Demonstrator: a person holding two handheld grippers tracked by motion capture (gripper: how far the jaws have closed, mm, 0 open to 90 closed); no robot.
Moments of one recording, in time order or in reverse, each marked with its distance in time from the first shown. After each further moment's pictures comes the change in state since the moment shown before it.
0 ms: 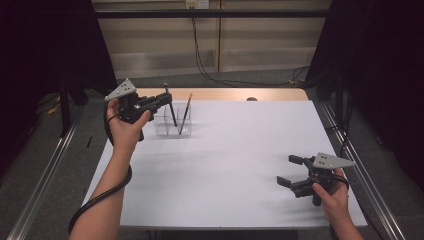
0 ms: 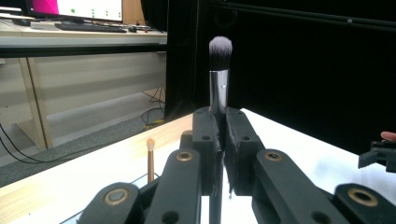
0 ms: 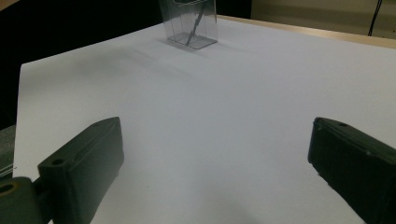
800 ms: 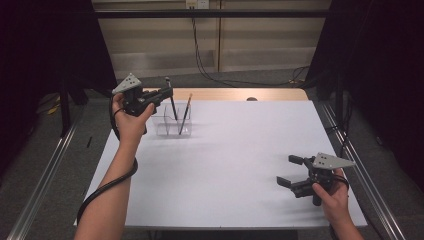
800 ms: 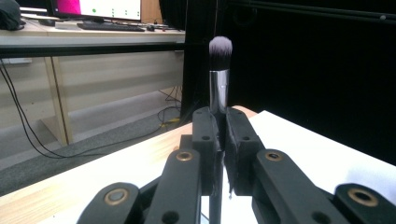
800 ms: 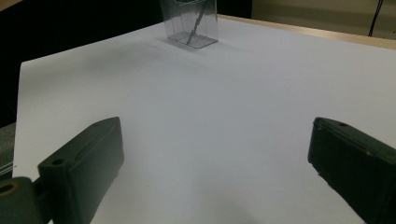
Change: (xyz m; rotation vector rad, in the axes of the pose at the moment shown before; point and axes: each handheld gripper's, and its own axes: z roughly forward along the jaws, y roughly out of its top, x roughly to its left) left arm 0.015 0.001 0.020 0.005 0.072 0.002; right arm 0.001 0.000 0.000 0.003 -0.001 -0.006
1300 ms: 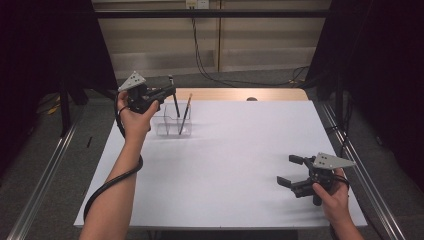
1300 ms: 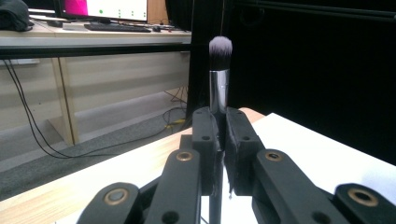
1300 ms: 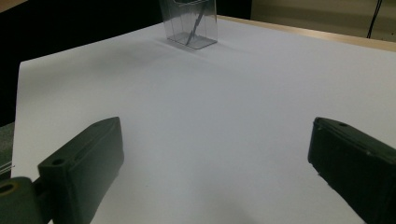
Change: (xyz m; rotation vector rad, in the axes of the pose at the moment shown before) left arm 0.002 0.000 0.014 0.001 0.027 0.005; right arm 0.000 0.000 -0.001 -0.003 -0.003 -0.006
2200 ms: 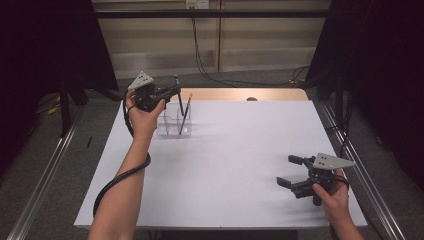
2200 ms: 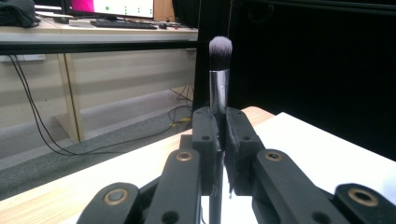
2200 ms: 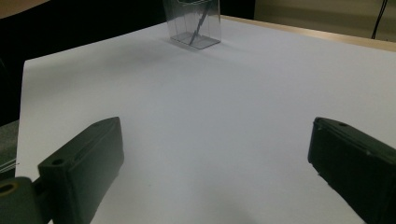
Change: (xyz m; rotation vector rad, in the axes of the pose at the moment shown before) left arm 0.003 -0.009 0.021 0.013 0.026 -0.002; right arm 0.001 0.000 0.000 0.003 0.014 -0.005
